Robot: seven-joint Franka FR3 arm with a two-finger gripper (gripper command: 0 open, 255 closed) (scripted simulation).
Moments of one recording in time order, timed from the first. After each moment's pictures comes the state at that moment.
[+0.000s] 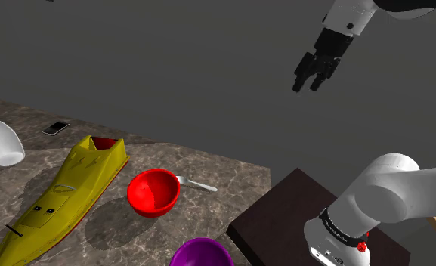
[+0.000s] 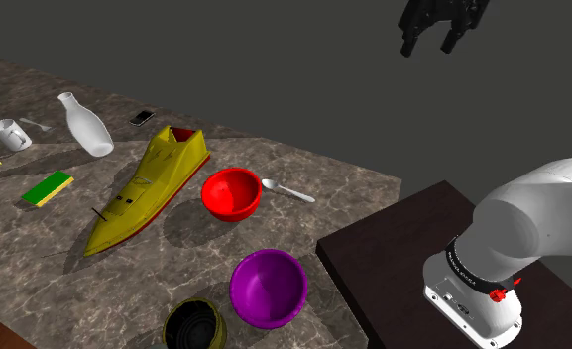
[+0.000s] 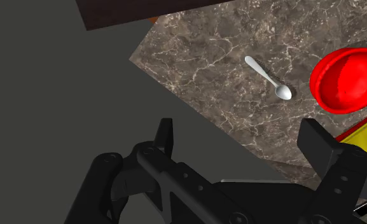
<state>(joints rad) -0.02 -0.82 0.03 -2.31 0.08 1.55 0.16</state>
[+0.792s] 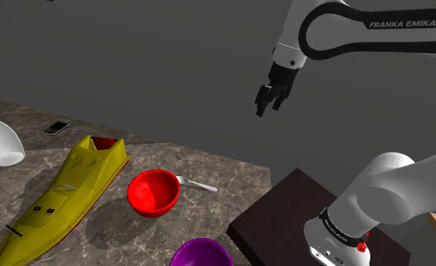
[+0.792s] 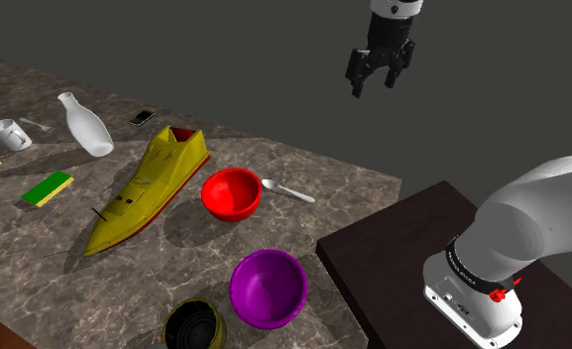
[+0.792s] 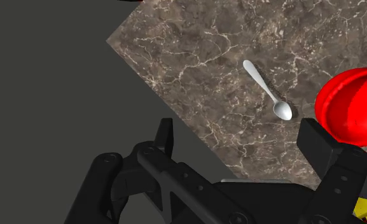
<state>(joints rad) 0.03 -0.58 0.12 -2.41 0.07 1.83 0.12</state>
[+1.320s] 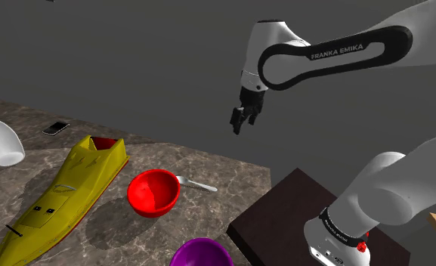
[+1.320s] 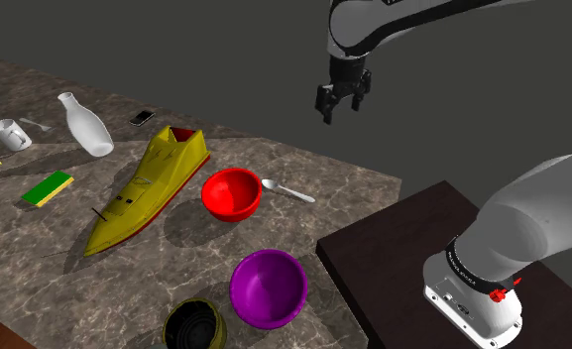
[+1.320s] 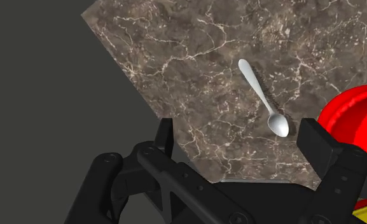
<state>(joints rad) 0.06 -0.32 0.20 -2.40 0.03 2.02 0.12</state>
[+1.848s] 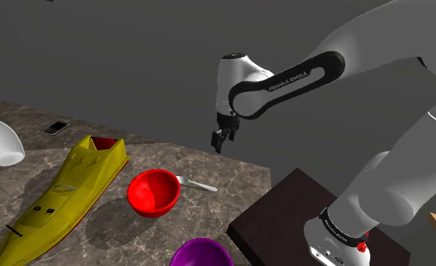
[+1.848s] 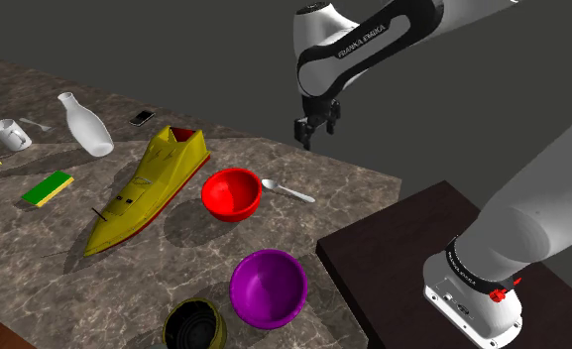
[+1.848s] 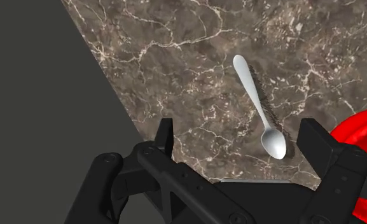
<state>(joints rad) 0.08 -0.02 0.26 -2.34 -0.07 2.21 0.15</state>
